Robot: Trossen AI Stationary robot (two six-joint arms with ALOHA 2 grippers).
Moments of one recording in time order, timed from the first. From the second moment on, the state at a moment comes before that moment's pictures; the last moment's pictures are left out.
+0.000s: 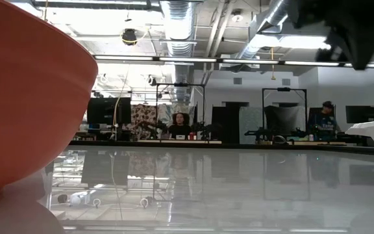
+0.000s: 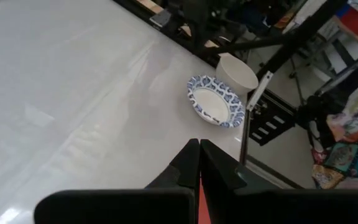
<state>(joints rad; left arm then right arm) -0.97 1.03 1.02 -0.59 -0.92 -1.09 0.32 1.29 1.03 -0.93 -0.20 0.62</state>
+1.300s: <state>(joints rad) -0.93 1.03 1.02 -0.62 -0.92 -1.06 0.41 1.62 0.91 -0.70 -0.25 0.55</state>
